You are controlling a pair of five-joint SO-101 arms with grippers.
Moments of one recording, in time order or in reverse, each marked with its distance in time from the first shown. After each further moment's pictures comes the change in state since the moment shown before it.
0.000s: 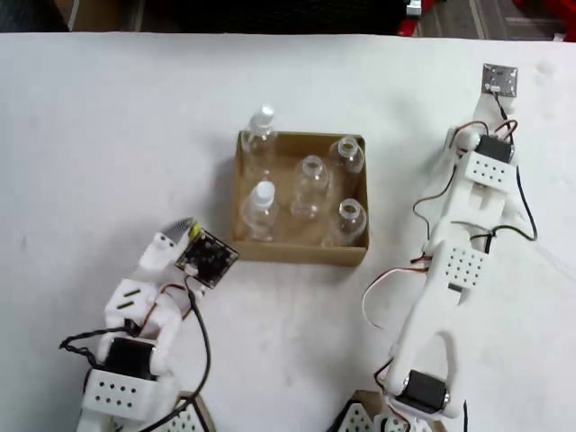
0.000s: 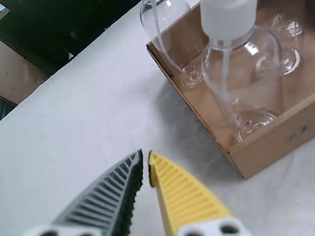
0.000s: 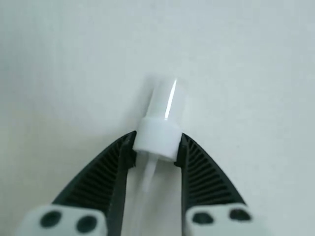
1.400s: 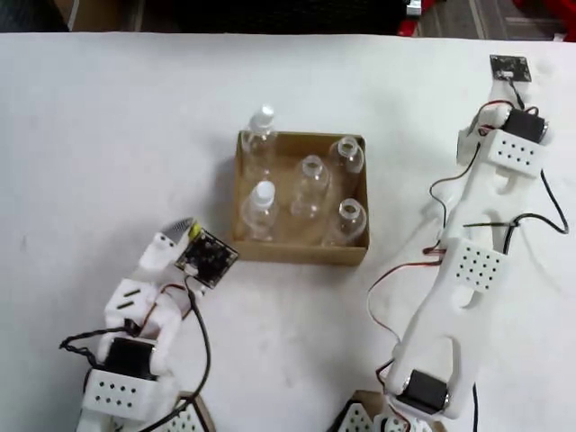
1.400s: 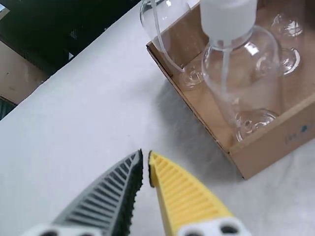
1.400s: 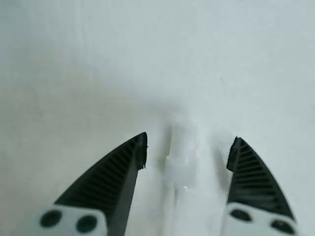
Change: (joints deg) left arm 0.0 0.0 0.0 0.0 0.0; right arm 1.3 -16.5 8.6 20.6 6.7
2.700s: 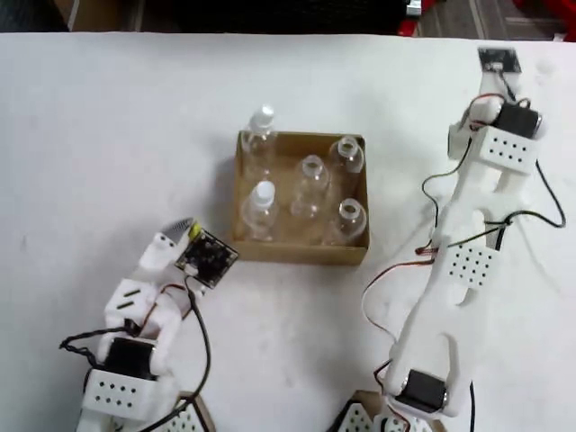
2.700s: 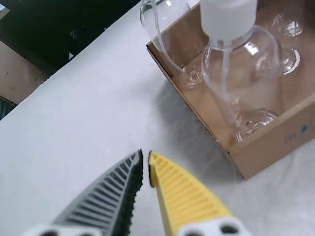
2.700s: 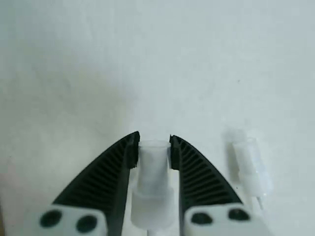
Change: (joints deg) left arm 0.0 0.0 0.0 0.0 0.0; right arm -2.5 -1.9 -9.7 8.9 0.1
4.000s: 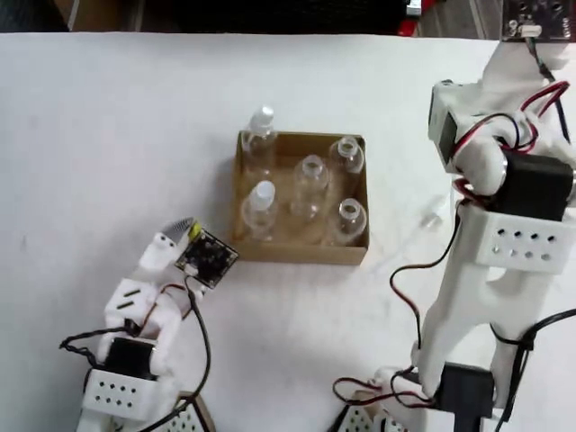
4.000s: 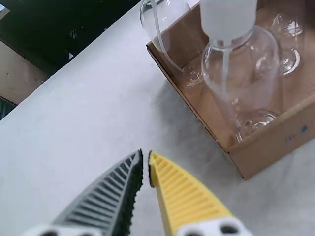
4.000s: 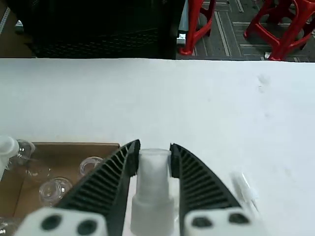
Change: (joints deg) left arm 0.0 0.0 0.0 0.0 0.0; right arm -12.8 -82.1 66.5 -14.9 -11.3
